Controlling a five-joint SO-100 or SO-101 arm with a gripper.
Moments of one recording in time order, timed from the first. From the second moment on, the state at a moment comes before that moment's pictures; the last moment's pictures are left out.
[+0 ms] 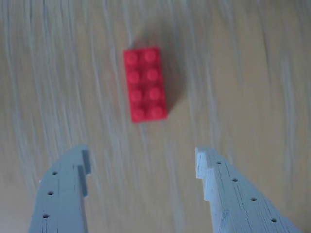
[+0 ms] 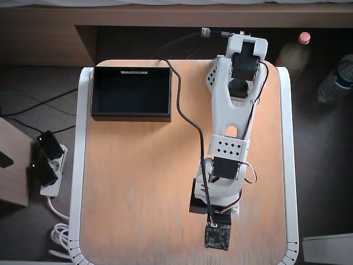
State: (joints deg) arm 6.2 86.9 99.2 54.2 182.0
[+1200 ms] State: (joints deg) arm 6.8 73.9 98.7 40.7 181.5
